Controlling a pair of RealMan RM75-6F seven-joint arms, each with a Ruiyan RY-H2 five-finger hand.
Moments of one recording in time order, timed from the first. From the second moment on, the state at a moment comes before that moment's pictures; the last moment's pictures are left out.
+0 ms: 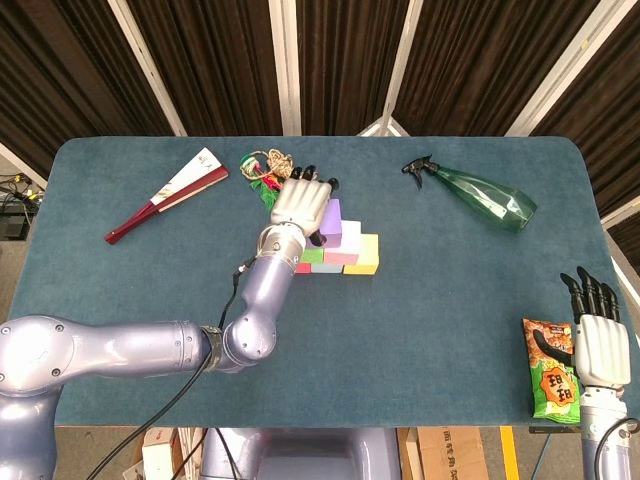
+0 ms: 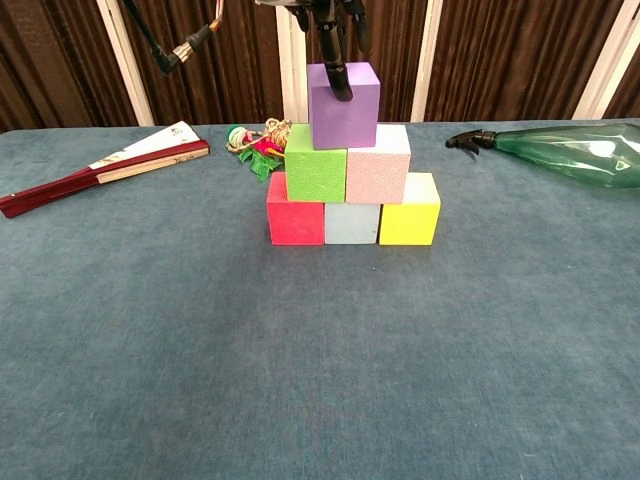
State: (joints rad) left arm -1.55 -1.50 -0.44 -1.47 -0.12 1.03 0.99; right arm 0.09 -1.28 0.17 -1.55 -1.34 1.48 0.02
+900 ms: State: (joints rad) left arm -1.55 -1.50 -0.46 -1.49 -0.11 1.05 1.00; right arm 0.09 -1.28 0.18 -1.56 -1.33 1.48 0.02
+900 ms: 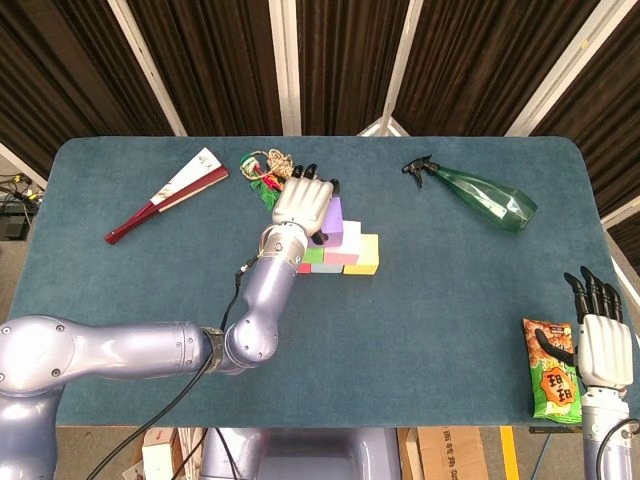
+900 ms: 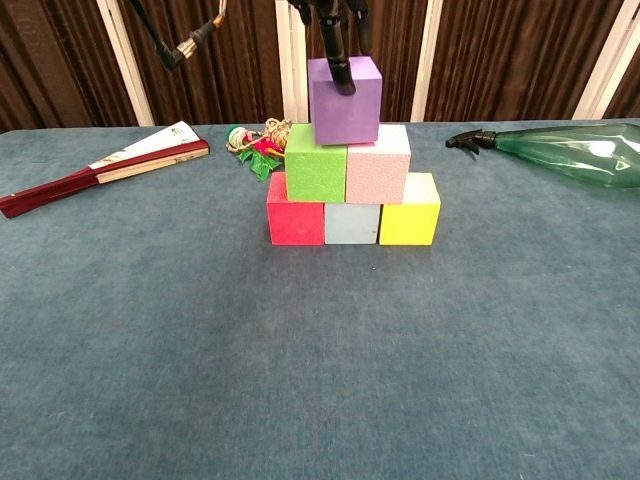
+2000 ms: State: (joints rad) left arm -1.52 -1.48 -0.44 -1.51 -0.07 1.00 0.95; right arm 0.09 -1.28 0.19 -1.57 -1.31 1.48 0.01
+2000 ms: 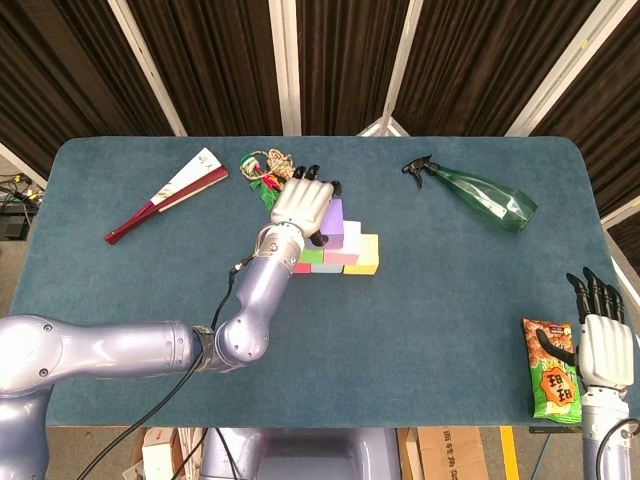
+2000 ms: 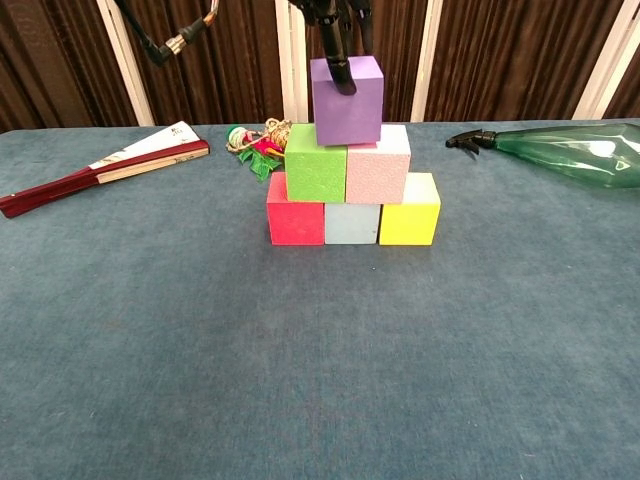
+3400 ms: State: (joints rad) left arm -1.52 -1.39 -0.46 -1.61 -0.09 1.05 0.94; right arm 0.08 -1.27 0.19 -1.57 -1.30 1.48 0.01
